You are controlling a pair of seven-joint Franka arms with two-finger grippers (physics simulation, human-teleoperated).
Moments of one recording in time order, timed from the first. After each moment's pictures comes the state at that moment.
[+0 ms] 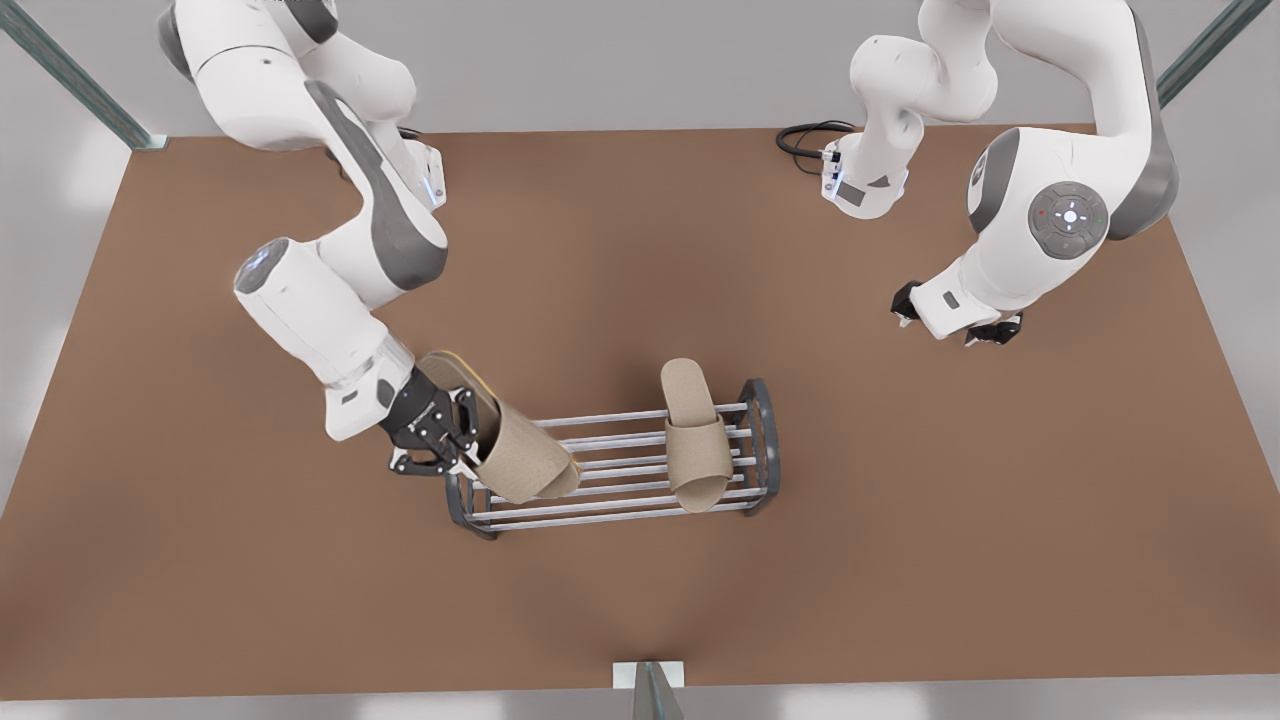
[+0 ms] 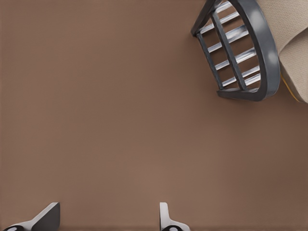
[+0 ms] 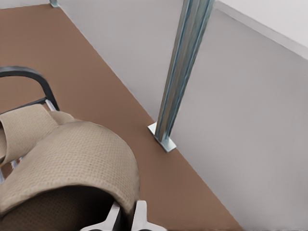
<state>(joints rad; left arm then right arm) -0.42 0.04 0.20 -1.71 0.05 1.61 0.15 0.03 0.33 0.39 -1.57 0.20 2.50 -0.74</state>
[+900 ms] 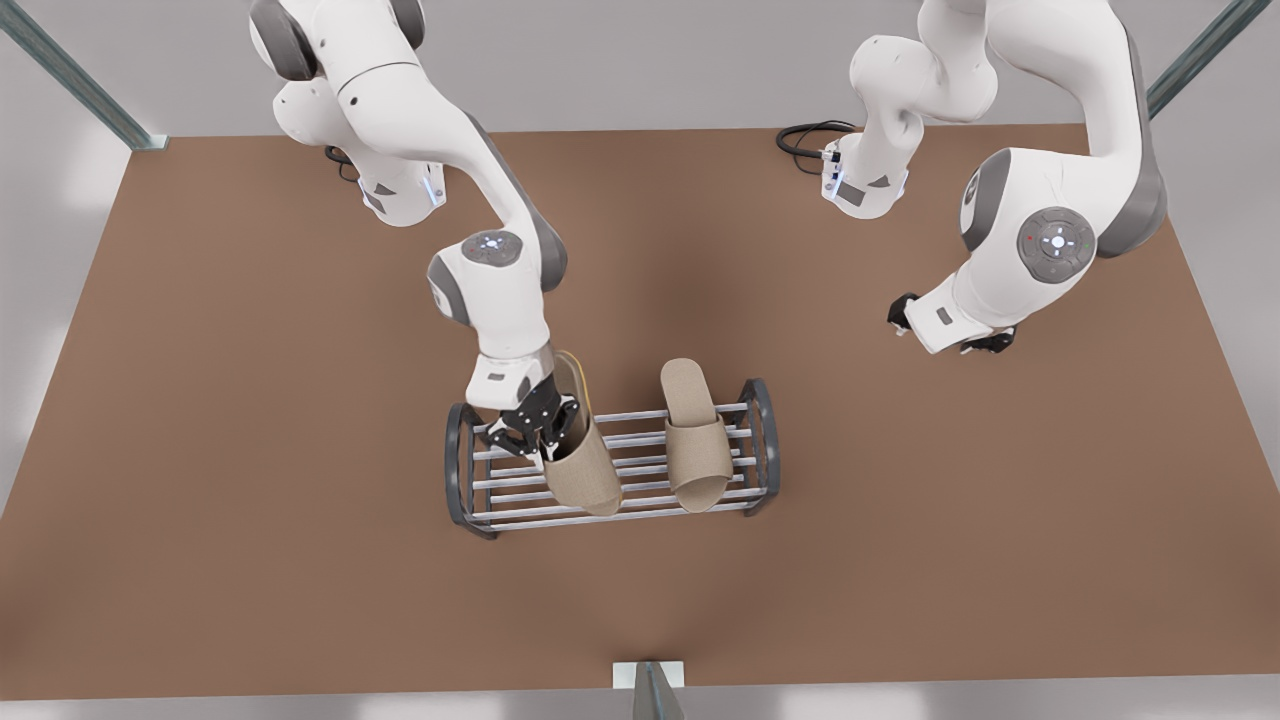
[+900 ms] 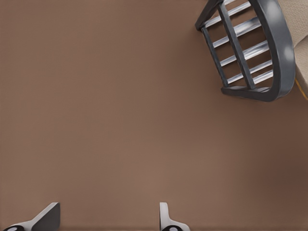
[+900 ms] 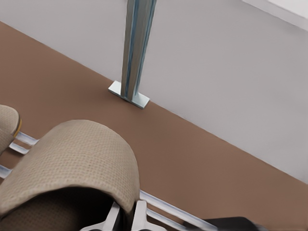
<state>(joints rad) -0.41 0.08 0.20 -1.71 0.05 1.62 0.15 0.86 0.43 -0.36 -1.64 -0.16 2.57 0.18</state>
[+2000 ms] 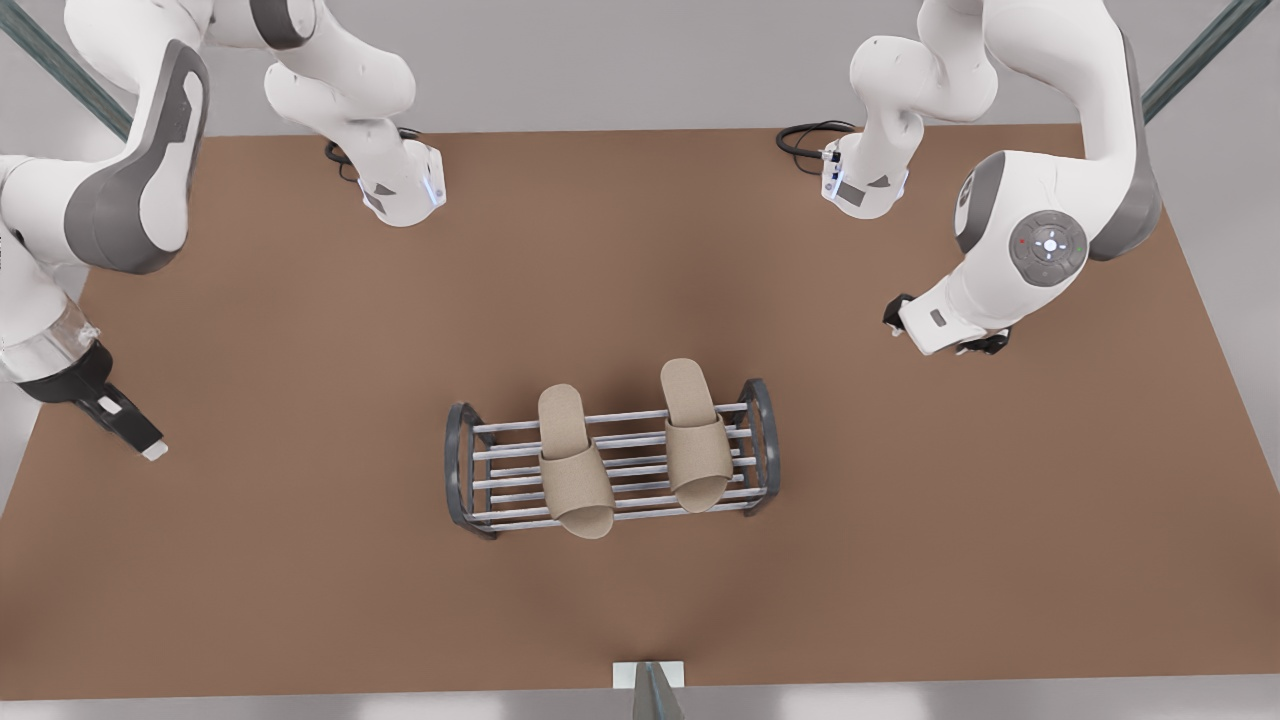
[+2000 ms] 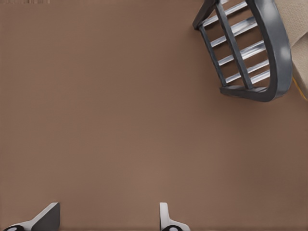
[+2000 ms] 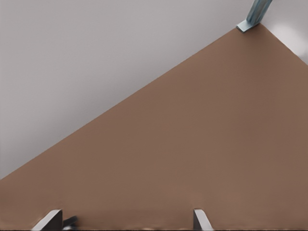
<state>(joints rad) -0.40 0.09 0.18 -1.70 0.05 1.61 0.14 0.00 0.22 -0.09 -1.36 0.01 1.83 0.46</state>
